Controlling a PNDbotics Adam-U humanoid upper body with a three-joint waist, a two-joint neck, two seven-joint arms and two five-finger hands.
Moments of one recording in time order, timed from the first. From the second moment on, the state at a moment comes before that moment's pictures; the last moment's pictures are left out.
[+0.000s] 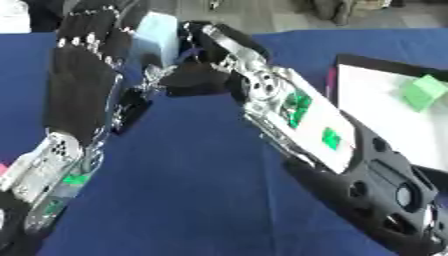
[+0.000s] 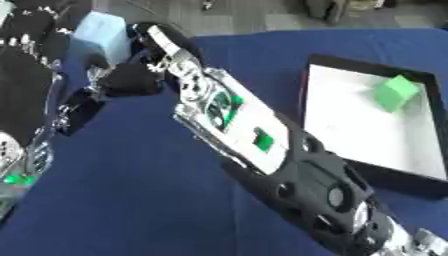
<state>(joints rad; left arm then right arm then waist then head) -0.57 0.54 -0.40 -1.88 -1.09 0.29 0.50 -1.07 -0.16 0.57 -1.66 -0.37 0.72 -0.40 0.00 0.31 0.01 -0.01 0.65</state>
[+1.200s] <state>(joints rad) -0.41 0.69 -0.30 -1.98 -0.85 0.33 0.60 -1.05 -0.50 0.45 -1.53 -0.36 0.70 -0.42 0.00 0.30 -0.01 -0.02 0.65</state>
